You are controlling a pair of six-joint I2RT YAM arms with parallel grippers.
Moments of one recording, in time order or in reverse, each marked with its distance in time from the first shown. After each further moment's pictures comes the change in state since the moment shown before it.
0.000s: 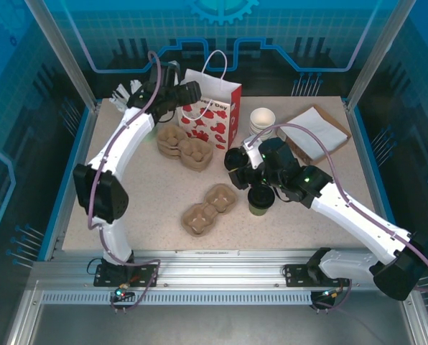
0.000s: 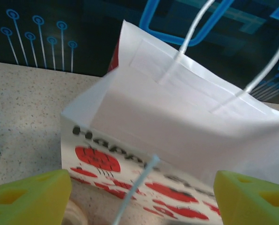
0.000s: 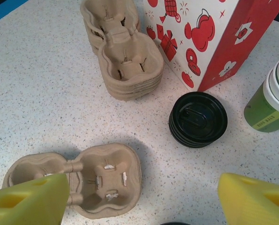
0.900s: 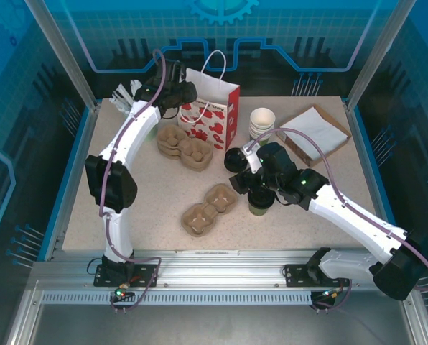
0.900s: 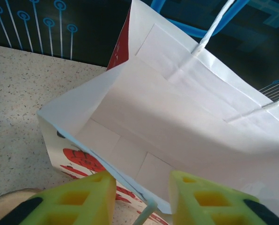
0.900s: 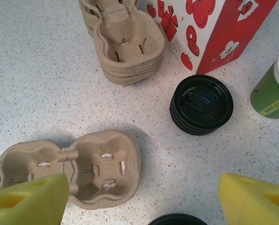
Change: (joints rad) left arm 0.004 0.122 0.135 -0.084 0.011 -0.049; right arm 0.000 0.003 -0.058 0.020 -0.003 0.004
